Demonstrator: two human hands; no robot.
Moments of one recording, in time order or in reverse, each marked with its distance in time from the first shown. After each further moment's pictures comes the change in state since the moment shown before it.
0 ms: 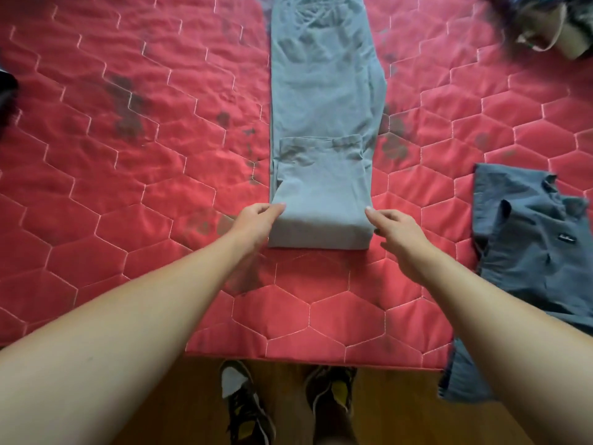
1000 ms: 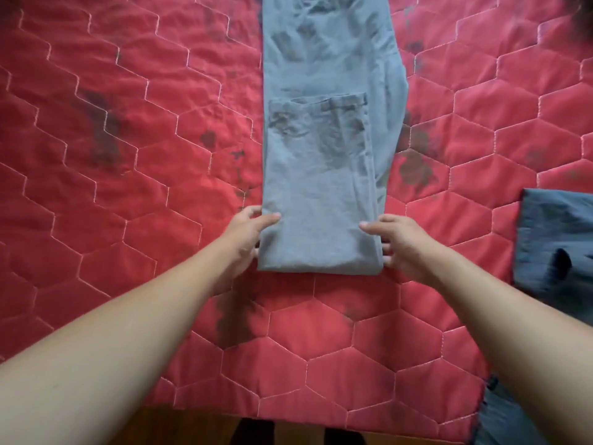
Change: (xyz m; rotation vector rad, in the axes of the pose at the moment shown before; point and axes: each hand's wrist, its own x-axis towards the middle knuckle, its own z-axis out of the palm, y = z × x) left_hand 0.081 0.041 0.013 -0.271 -0.036 -0.182; right_hand 0.110 -0.030 -0.003 0.271 -0.352 0.283
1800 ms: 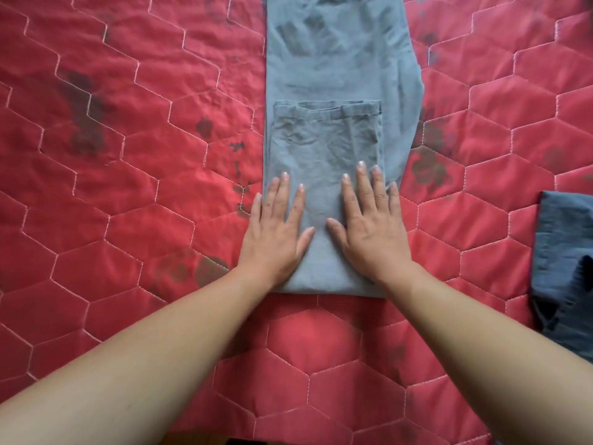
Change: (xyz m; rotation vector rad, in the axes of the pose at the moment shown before) left_hand 0.034 -0.050 0.023 1.490 0.296 0.863; right_hand 0.046 0.026 0.049 -1.516 0.518 -0.822
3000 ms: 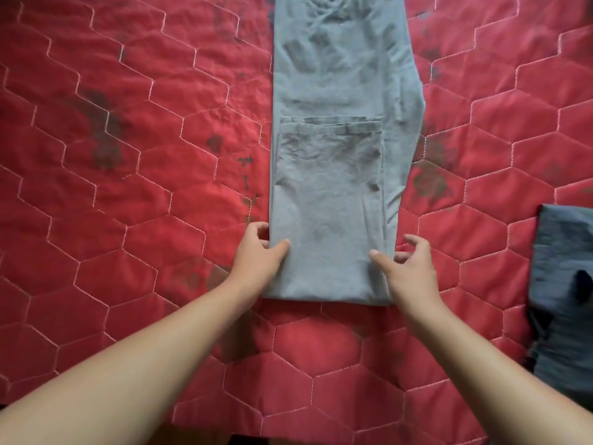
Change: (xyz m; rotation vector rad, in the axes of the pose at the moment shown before) left_hand -0.016 -0.011 -0.040 -1.080 -0.106 -0.750; right_hand -0.049 0.004 -0.042 1.005 -0.032 0.897
